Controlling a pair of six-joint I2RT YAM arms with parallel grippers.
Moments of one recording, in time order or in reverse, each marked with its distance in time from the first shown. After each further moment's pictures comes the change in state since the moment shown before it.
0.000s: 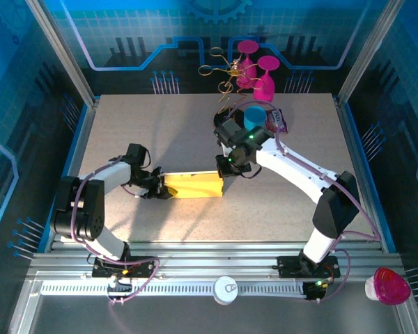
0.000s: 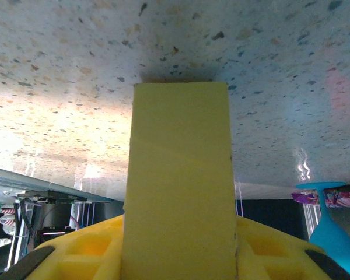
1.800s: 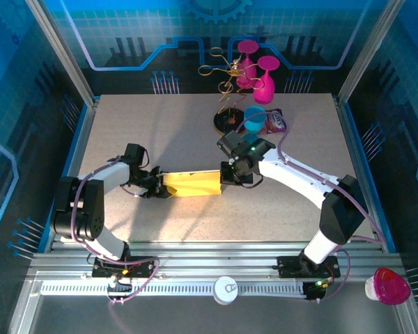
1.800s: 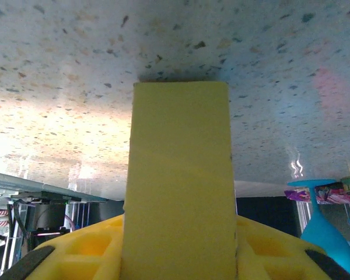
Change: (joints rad) left arm 0.021 -0.006 -0.008 0.029 -0.001 0.002; right arm 0.014 -0.069 -0.191 0.119 0.041 0.243
